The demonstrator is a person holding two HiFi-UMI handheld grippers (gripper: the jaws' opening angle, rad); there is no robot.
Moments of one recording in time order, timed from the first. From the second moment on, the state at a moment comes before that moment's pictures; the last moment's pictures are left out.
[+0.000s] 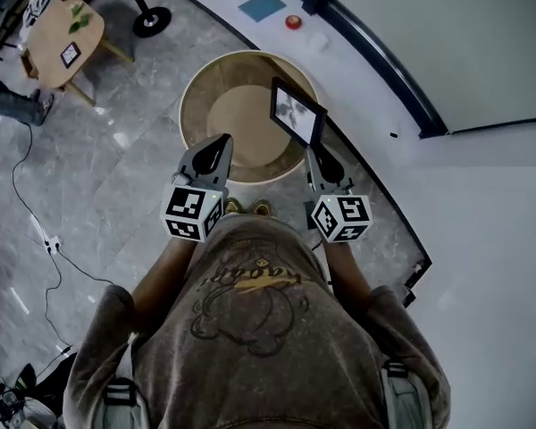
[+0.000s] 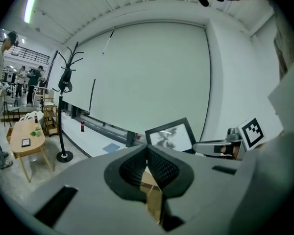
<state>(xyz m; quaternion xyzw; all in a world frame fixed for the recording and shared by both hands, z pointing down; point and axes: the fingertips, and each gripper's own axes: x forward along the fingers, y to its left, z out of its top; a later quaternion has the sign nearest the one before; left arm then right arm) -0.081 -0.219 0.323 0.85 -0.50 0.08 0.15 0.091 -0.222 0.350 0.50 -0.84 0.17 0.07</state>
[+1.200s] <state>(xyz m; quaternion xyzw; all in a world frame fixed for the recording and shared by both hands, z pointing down) -0.089 -0.216 0.306 0.85 -0.50 0.06 0.12 0.071 -0.208 0.299 0.50 -0.86 0.11 0.03</state>
